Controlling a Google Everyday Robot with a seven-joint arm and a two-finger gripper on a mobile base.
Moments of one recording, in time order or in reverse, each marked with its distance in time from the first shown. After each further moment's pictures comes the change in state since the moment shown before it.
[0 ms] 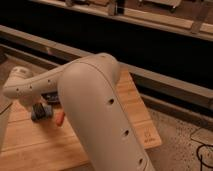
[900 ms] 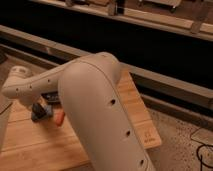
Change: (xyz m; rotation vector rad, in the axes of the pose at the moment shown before) arm -0.003 -0.003 -0.007 0.012 -0.017 0.002
